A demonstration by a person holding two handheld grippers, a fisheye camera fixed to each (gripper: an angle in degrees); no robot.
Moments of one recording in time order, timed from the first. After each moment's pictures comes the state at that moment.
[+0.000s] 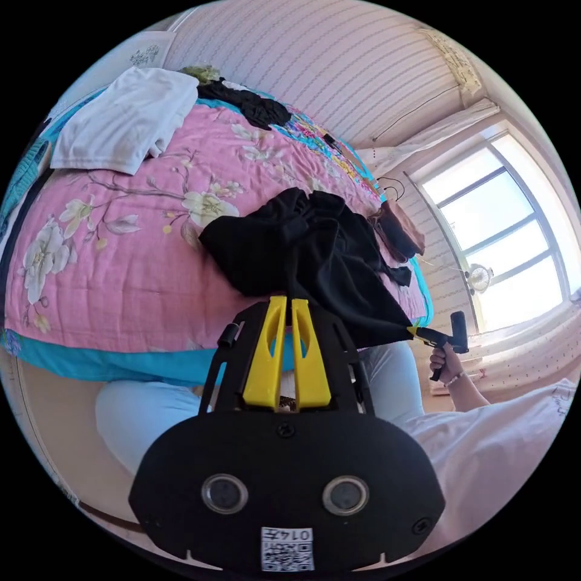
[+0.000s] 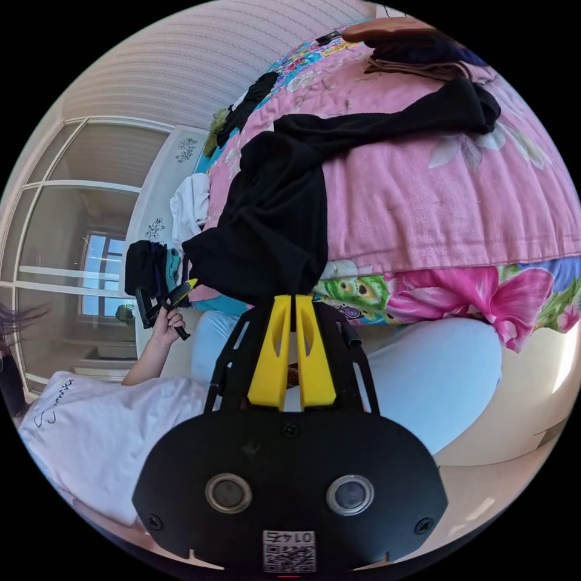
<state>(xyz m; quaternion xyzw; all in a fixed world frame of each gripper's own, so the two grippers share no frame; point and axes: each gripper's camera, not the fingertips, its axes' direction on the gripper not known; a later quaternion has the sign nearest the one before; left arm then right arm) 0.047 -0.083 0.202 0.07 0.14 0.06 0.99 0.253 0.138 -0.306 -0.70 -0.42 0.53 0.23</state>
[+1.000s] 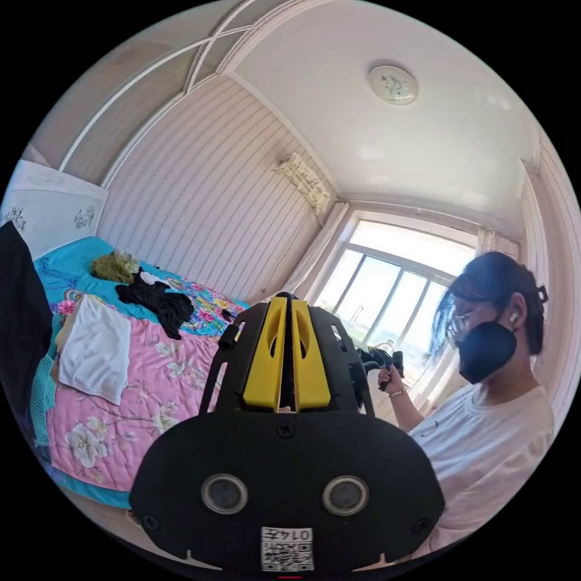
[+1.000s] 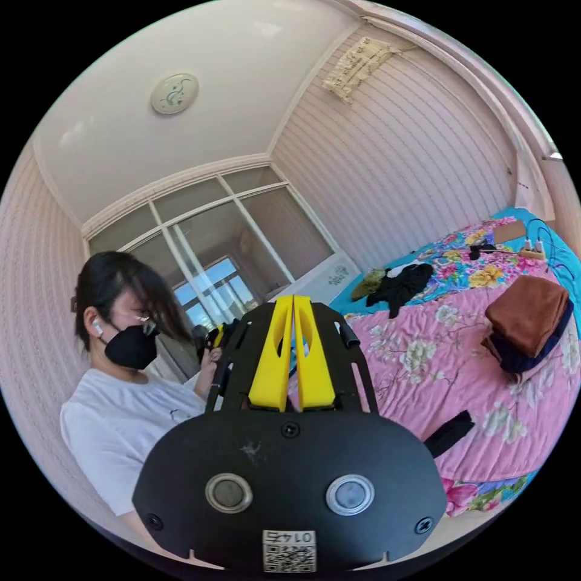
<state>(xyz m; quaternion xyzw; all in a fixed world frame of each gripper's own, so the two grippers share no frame) 0.072 -0.088 -0.222 0.42 0.30 0.16 0.84 0.477 0.004 -0.093 -0.36 -0.45 0.66 0.48</state>
